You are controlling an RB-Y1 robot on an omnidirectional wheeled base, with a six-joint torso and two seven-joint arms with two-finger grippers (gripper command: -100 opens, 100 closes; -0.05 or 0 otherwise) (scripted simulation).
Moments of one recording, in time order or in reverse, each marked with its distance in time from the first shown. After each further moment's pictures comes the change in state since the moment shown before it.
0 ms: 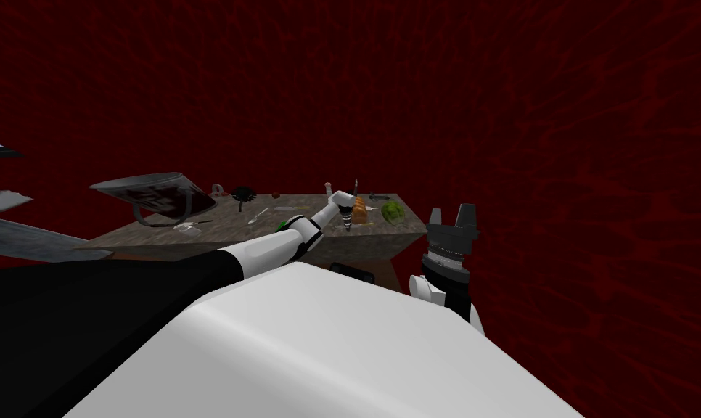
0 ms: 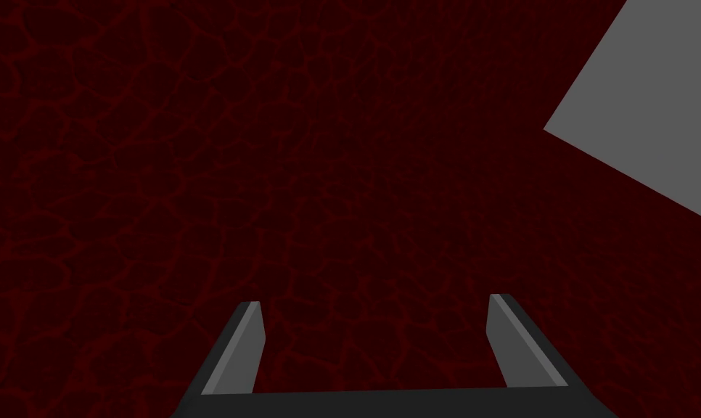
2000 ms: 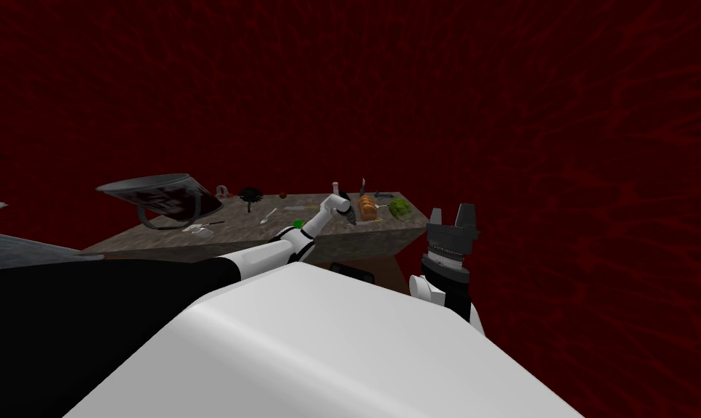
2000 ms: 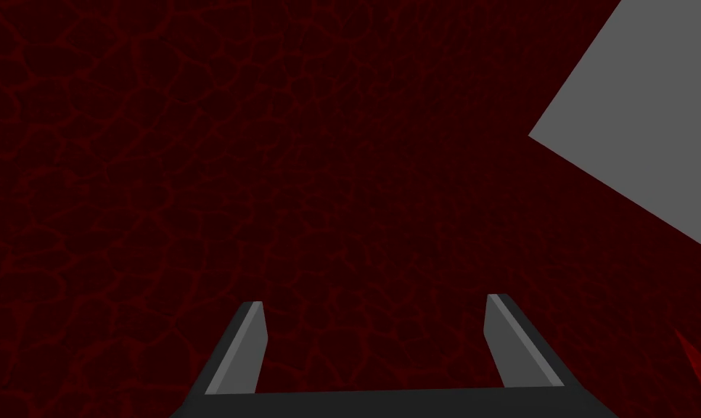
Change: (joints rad) left arm 0.210 0.053 0.003 -0.352 0.045 -0.331 0.003; right arm 0.000 0.000 0.000 0.000 0.000 0.000 0.000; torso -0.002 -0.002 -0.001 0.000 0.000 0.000
